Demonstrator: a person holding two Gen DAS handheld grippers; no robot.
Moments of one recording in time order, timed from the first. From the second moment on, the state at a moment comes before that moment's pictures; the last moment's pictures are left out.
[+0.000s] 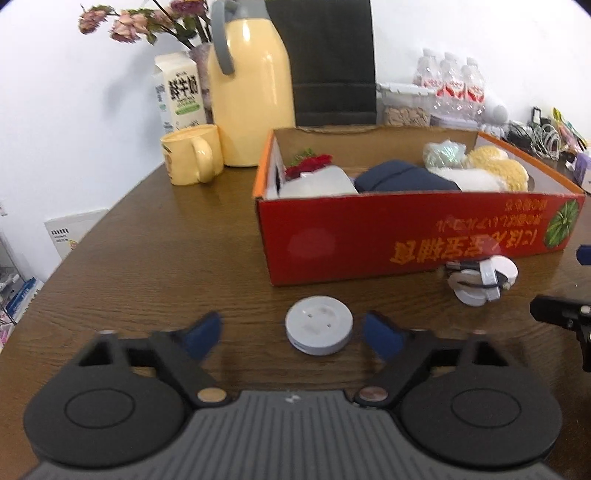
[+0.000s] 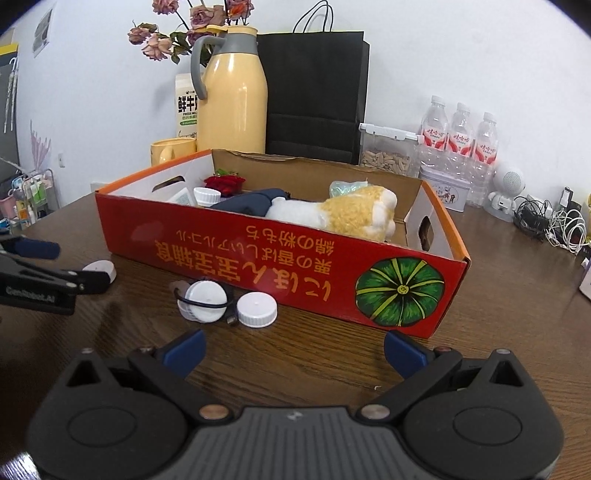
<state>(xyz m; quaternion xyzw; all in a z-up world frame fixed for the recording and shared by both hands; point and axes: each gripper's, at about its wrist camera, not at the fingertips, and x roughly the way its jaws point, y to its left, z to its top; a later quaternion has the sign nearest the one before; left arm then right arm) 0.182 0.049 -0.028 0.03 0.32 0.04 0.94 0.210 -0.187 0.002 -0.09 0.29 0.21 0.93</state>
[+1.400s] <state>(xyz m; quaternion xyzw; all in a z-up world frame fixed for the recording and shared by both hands) 0.177 0.043 -0.017 -0.01 0.26 0.03 0.97 0.244 -0.171 0.004 -0.01 0.31 0.21 0.93</state>
